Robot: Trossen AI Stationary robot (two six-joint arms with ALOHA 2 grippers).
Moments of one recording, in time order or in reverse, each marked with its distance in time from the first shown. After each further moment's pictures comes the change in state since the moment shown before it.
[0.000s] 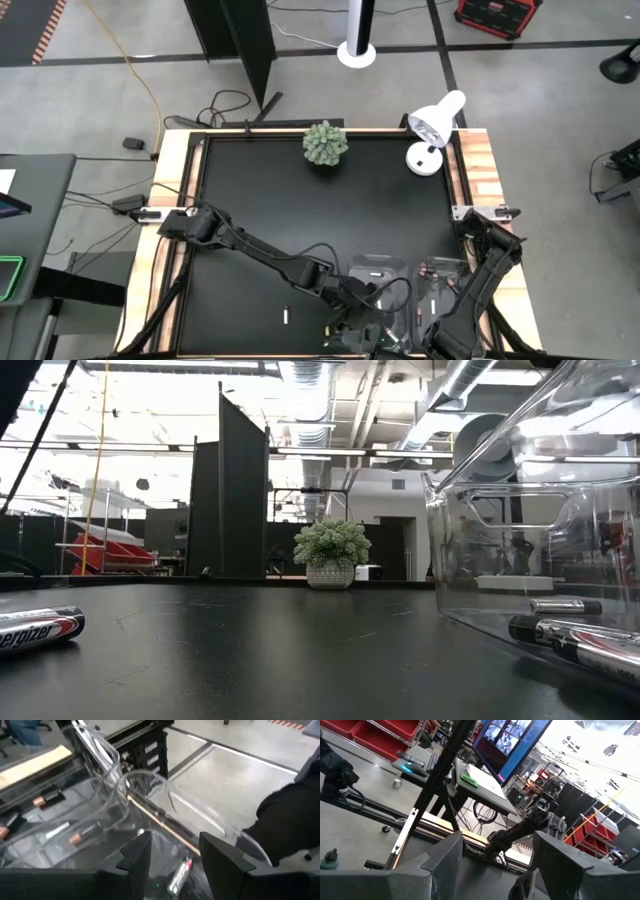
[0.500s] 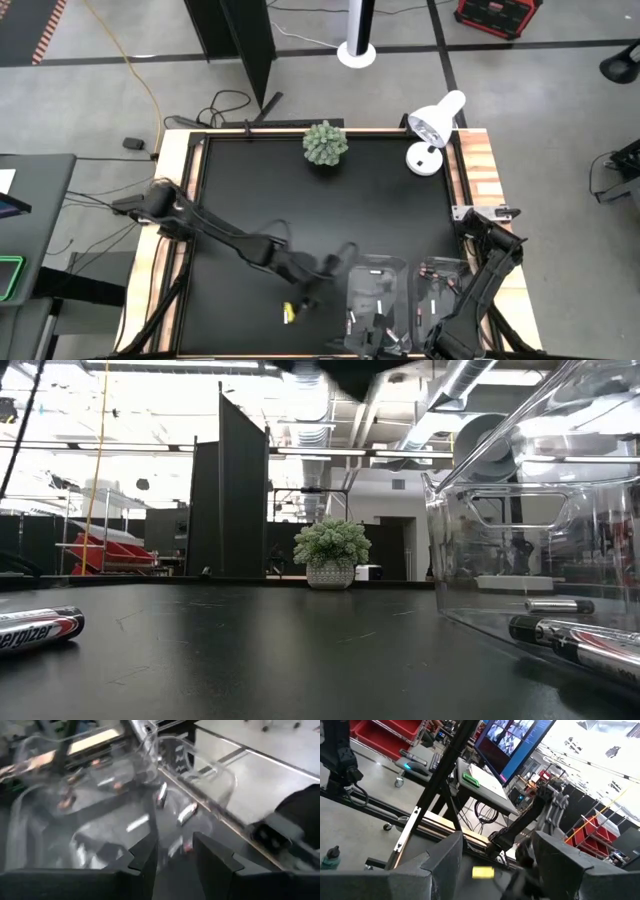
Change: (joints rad) left arm 0.013 -0.447 -0.668 0.280 -0.170 -0.085; right arm 0.009 0.000 0.000 -0.014 0.002 0.000
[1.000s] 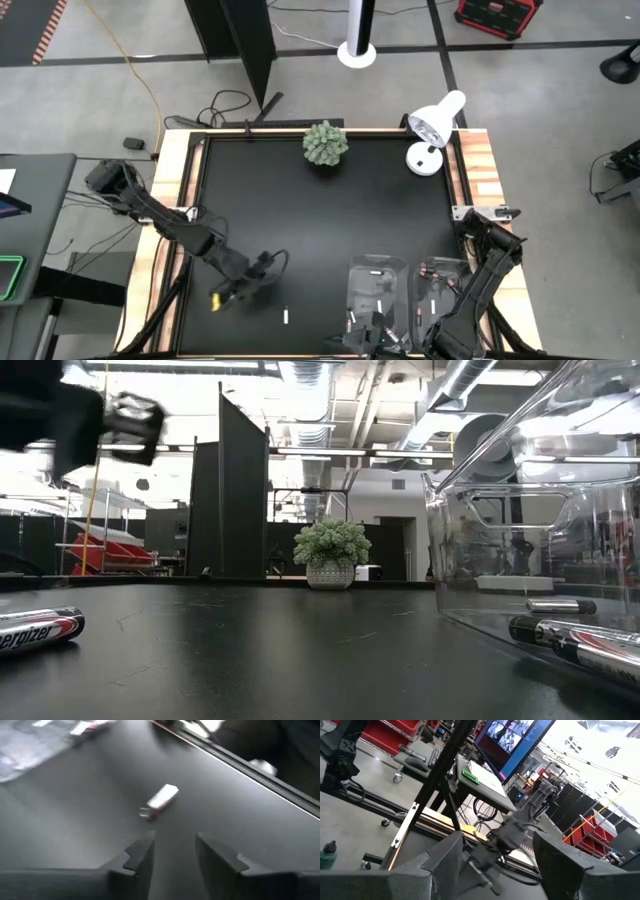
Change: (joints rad) left arm -0.182 -0.499 -0.611 -0.127 -0.035 -0.009; right arm -0.009 0.000 0.000 -0.024 0.000 0.001
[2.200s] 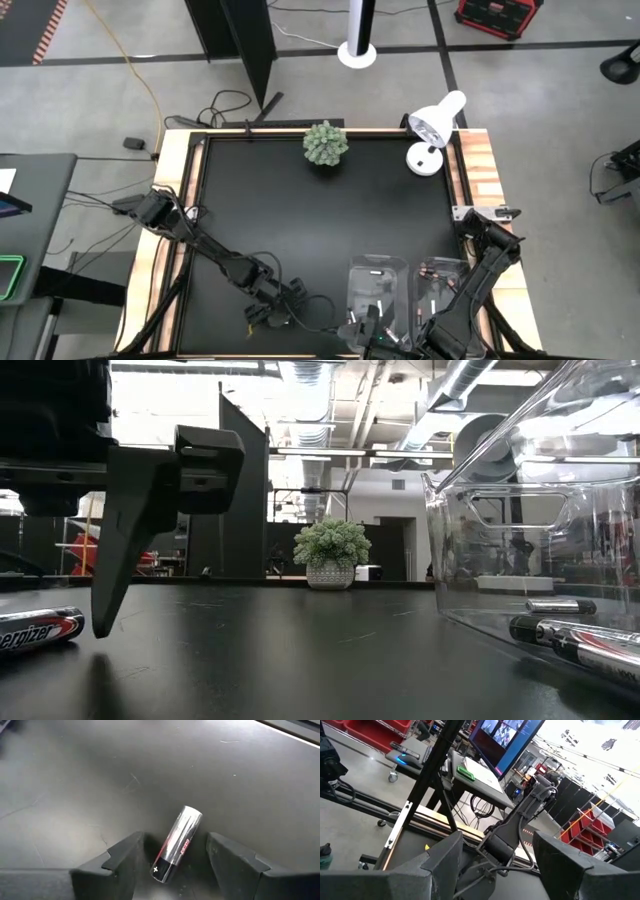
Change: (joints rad) left arm 0.007 0.576 0.467 -0.232 0.034 0.283; right arm -0.029 0.000 0.000 -0.012 -0.001 0.037
